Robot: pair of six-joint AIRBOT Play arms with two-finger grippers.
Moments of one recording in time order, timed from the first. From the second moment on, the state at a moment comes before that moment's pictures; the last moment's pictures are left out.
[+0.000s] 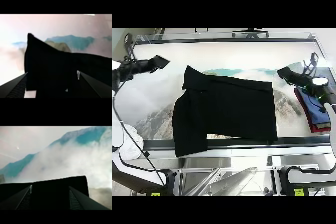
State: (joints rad) left arm 0.30 -1.73 1.68 0.65 -1.05 -0.96; right arm -0.25 -1.51 1.18 -0.49 0.59 0.99
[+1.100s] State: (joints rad) left arm 0.33 -1.75 1.17 0.94 -1.49 -0.98; right arm -0.61 -1.25 1.01 -0.70 1.36 1.02
